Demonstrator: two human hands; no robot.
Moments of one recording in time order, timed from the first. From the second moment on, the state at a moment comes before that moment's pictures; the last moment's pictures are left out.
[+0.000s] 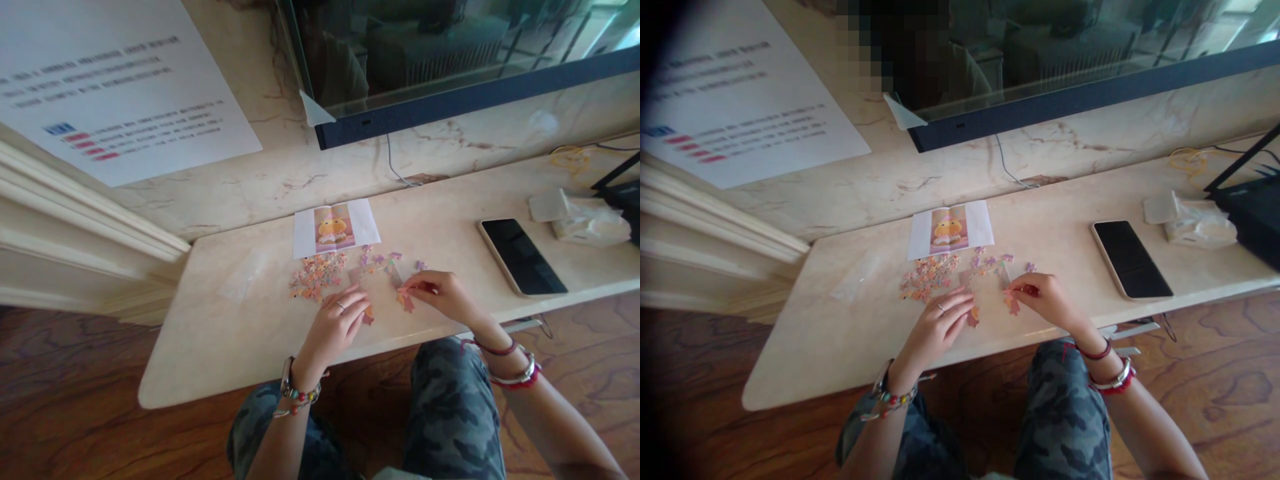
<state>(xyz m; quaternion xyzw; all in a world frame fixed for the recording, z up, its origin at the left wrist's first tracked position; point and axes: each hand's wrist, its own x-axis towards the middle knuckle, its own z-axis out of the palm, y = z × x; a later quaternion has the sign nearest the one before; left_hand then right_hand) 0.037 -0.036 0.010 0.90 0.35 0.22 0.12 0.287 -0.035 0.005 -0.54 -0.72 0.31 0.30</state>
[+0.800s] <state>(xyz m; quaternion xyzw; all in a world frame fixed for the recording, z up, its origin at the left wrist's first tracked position) 0.034 -0.054 -0.008 0.86 0.41 0.28 0.09 0.286 -0.037 -0.012 -0.60 -0.61 0.25 0.45</state>
